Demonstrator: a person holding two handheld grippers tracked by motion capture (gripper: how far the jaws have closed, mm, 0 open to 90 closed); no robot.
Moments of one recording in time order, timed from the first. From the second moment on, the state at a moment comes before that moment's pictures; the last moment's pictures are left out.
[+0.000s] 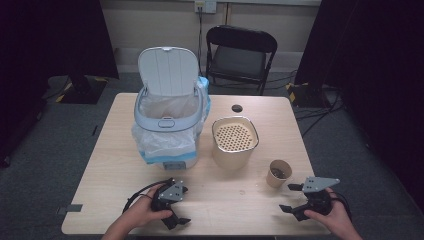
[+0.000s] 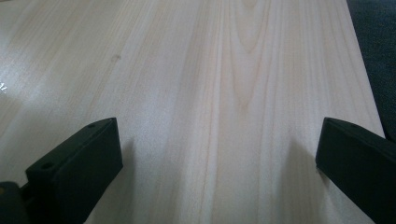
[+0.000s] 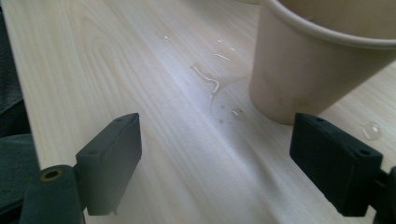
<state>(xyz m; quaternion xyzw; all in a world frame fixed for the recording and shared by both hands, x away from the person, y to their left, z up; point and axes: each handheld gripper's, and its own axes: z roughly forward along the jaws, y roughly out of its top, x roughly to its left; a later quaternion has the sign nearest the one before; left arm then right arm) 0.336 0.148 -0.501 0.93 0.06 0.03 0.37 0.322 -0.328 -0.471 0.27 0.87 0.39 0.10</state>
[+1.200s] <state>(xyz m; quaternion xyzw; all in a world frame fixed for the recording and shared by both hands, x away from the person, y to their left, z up) 0.335 0.148 -0.501 0.92 0.06 0.03 0.37 0.366 -0.334 -0.479 0.30 0.83 0.44 0.12</state>
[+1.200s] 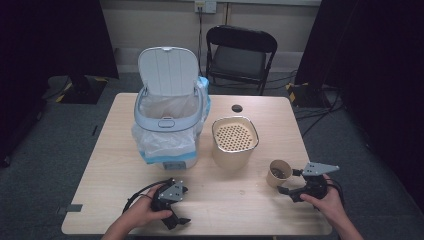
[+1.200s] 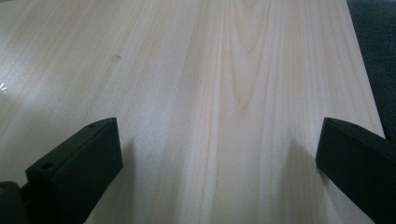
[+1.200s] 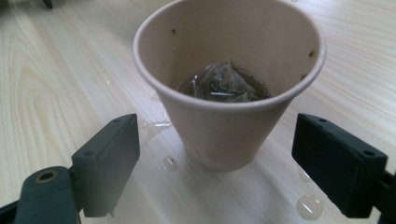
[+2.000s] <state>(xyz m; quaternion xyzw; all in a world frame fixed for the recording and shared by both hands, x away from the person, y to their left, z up) 0.335 0.148 -0.501 0.92 0.06 0.02 0.38 0.380 -0.322 -0.493 0.31 0.79 0.52 0.12</state>
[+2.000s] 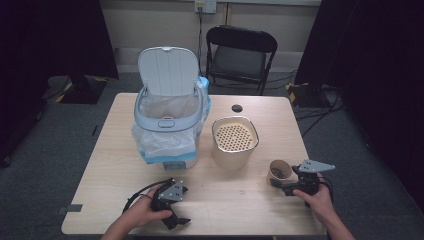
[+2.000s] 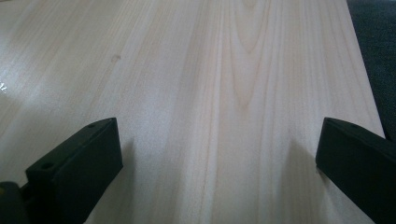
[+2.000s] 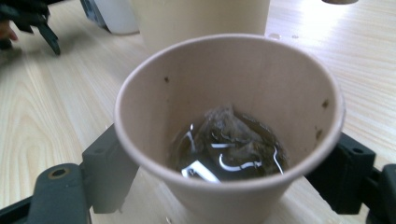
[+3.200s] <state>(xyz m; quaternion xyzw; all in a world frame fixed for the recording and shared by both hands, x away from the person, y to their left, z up) 0.335 0.148 -0.501 0.92 0.06 0.03 0.38 0.404 -0.317 -0.472 0.32 0.79 0.50 0.15</state>
